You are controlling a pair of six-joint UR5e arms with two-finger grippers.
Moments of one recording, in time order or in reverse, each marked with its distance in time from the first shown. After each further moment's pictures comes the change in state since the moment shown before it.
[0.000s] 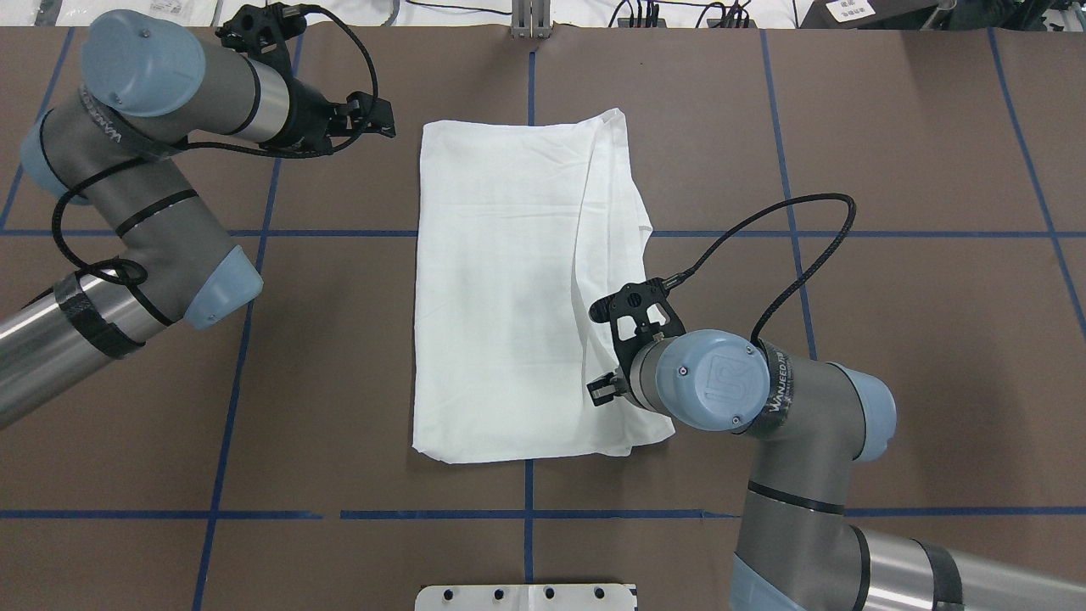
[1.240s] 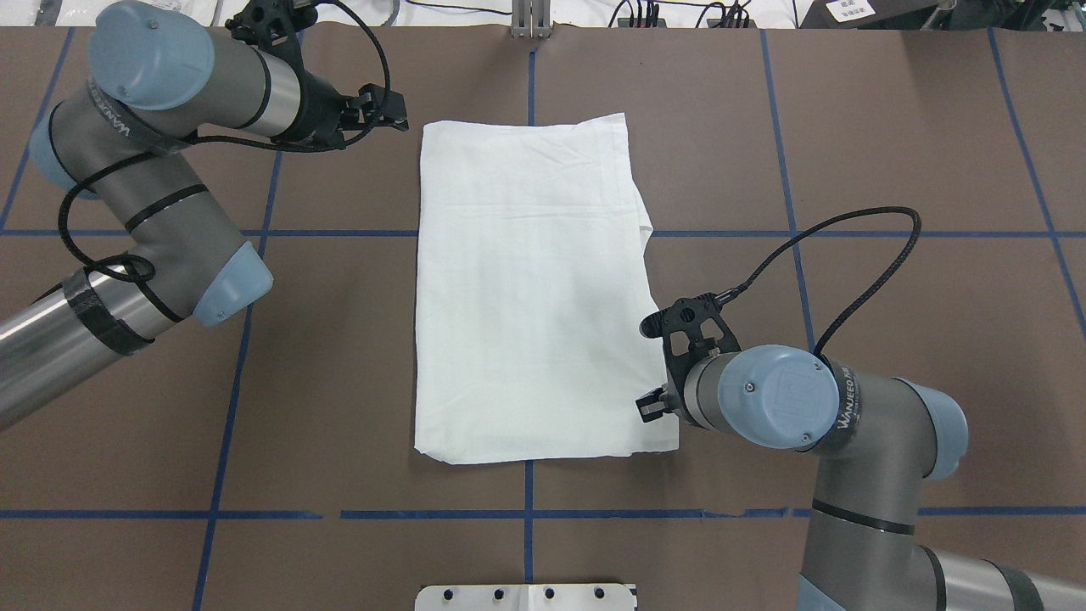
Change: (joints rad) left arm 0.004 -0.025 -0.006 0.004 -0.001 -0.014; right arm 0.005 -0.135 0.110 -0.012 0.025 0.012
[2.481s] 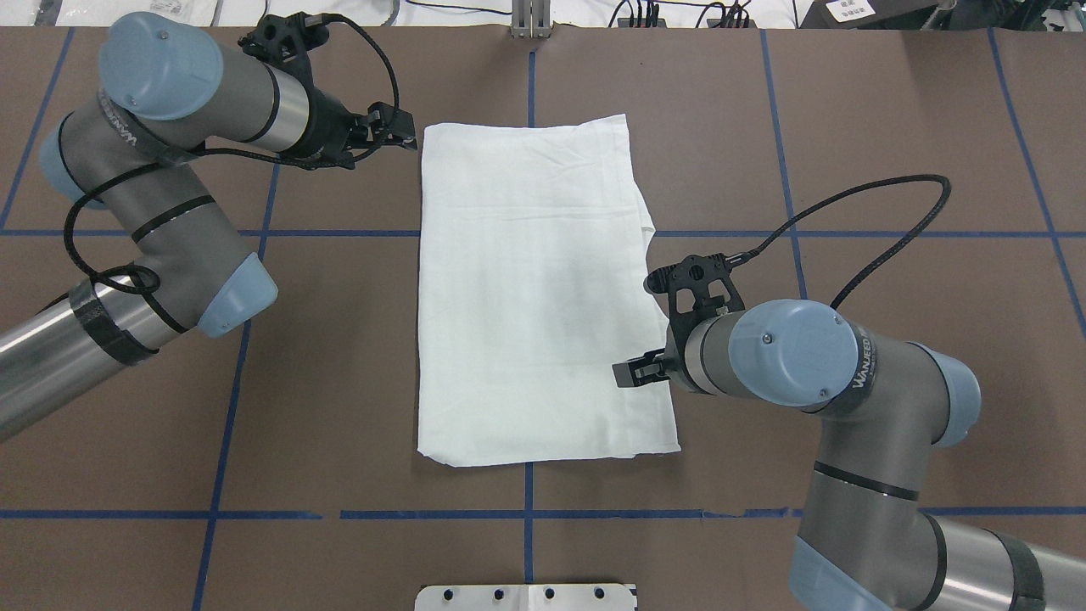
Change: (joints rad) left arm 0.079 0.040 -0.048 0.006 -0.058 -0.098; right arm 0.120 0.050 0.046 0.005 0.157 0.127
